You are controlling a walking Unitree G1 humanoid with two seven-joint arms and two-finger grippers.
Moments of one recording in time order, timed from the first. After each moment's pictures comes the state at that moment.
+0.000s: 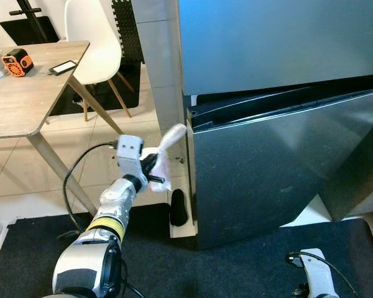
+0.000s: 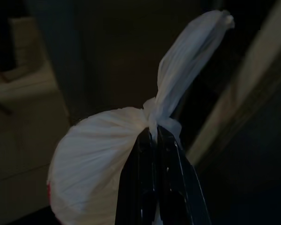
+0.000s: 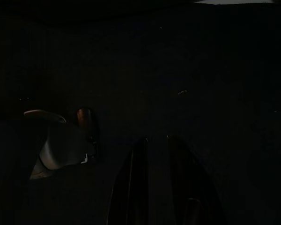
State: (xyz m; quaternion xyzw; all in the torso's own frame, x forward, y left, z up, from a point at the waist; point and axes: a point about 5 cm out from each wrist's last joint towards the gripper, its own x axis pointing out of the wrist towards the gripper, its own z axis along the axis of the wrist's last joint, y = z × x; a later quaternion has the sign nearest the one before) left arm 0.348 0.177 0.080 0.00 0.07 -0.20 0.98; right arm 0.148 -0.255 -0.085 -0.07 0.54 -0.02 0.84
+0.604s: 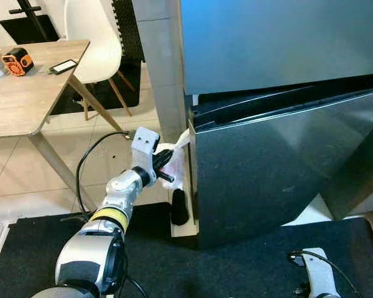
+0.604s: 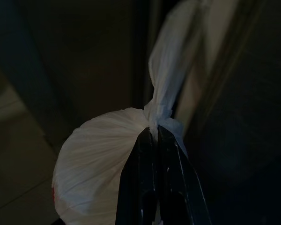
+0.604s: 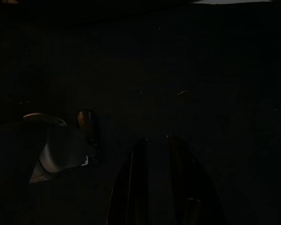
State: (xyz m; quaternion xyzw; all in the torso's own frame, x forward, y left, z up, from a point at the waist) left arm 0.354 0.150 0.094 0.02 0.06 -0.30 0.95; right arm 0.149 -0.258 -0.084 -0.07 0.53 -0.03 0.84
